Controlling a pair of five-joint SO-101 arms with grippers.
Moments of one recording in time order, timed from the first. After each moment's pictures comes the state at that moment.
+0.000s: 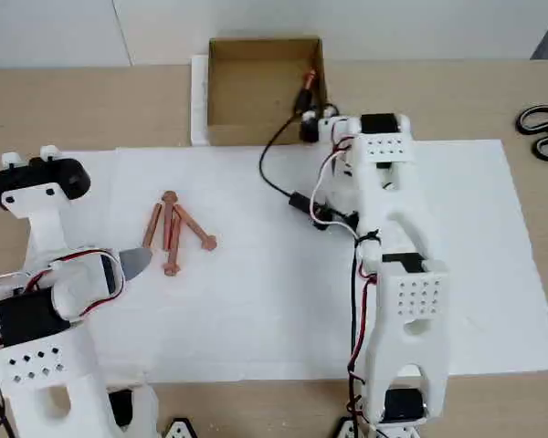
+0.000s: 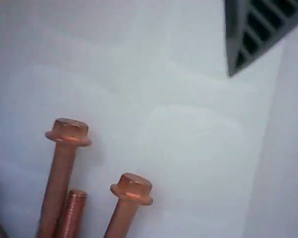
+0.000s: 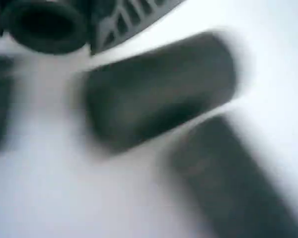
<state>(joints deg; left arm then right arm) -19.7 -51.4 35.7 88.8 2.7 -7.3 41.1 -35.6 94.9 20.3</state>
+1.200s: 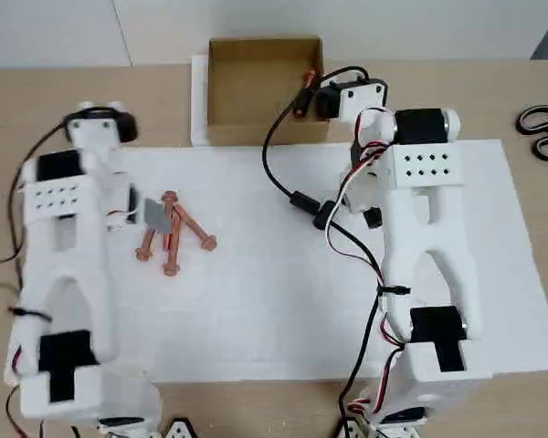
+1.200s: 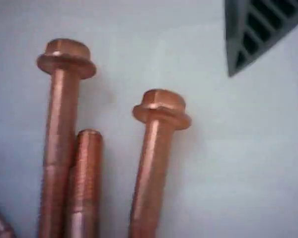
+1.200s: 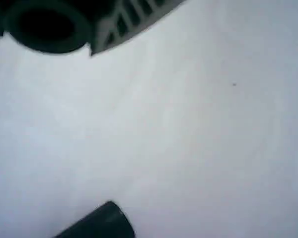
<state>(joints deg) -12.7 2.3 5.8 87.0 -4.1 -7.2 7.5 -19.2 98.7 16.4</state>
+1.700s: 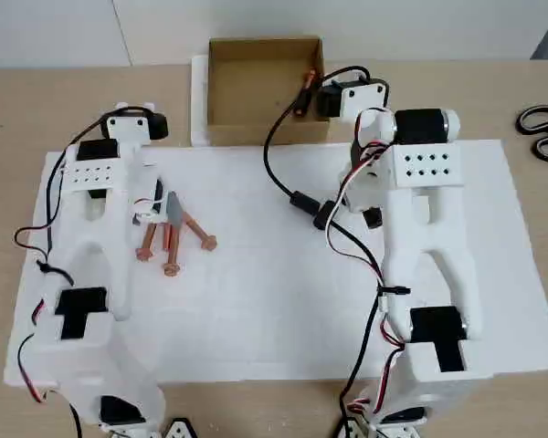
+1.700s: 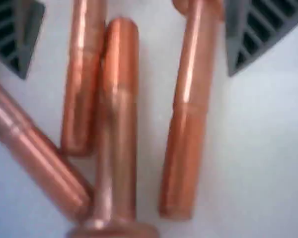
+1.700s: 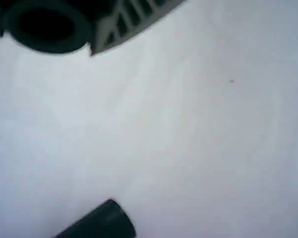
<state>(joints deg) -9.2 18.9 -2.1 81.3 -2.1 -7.2 7.5 -19.2 98.7 15.3</state>
